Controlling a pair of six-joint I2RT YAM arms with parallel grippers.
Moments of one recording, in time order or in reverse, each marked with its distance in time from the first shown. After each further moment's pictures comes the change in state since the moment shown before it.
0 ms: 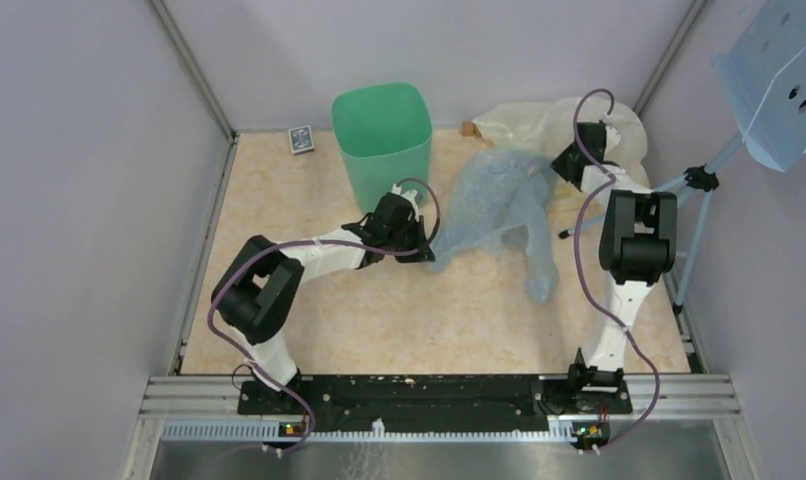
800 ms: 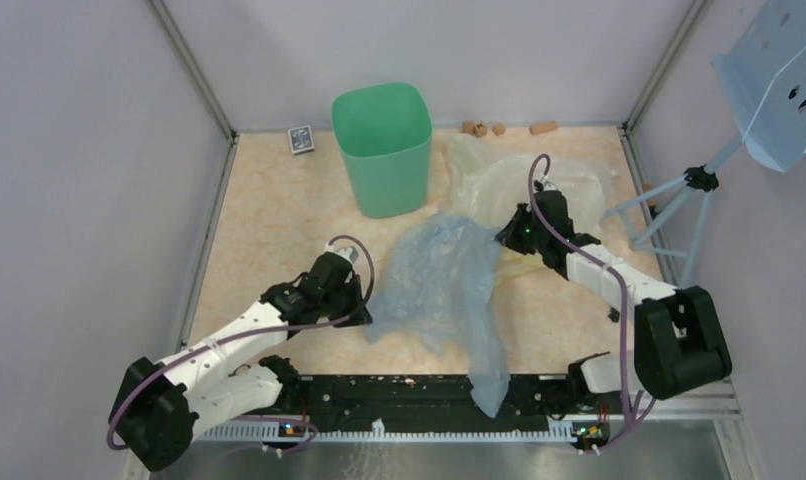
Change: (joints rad) left arm 0.000 -0.774 -0.470 -0.498 -0.124 -0.079; right arm 0.374 -0.763 -0.738 -0.035 -0.182 -0.041
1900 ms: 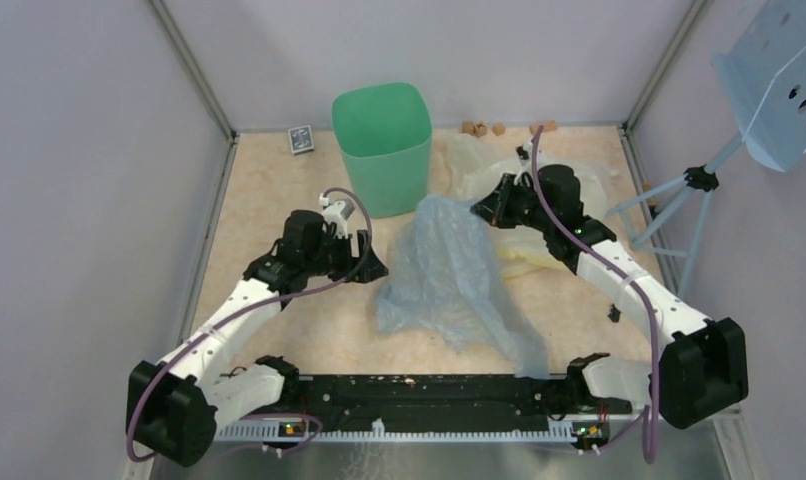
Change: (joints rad) left arm 0.262 0.056 0.203 0.160 0.320 0.336; right arm 0.052 -0.090 0.191 -0.006 -0.237 -0.123
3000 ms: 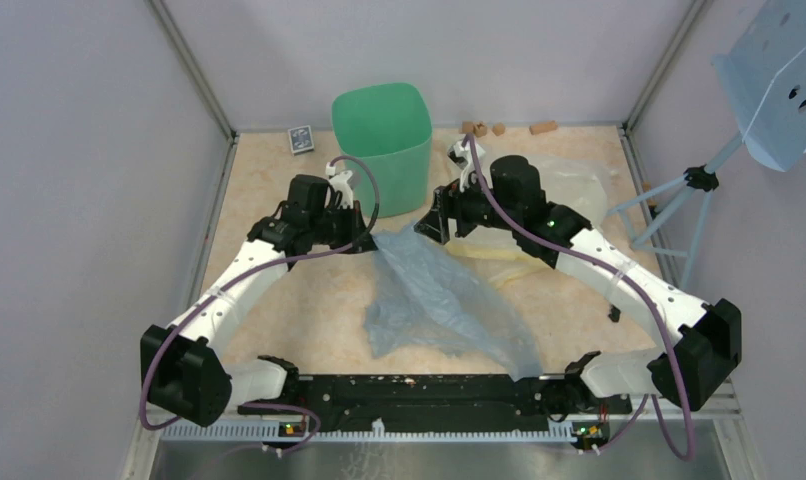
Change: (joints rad) left arm 0.039 0.221 0.268 -0.145 0.019 0.046; right arm 0.296 0.081 0.253 -0.177 0.008 -0.276
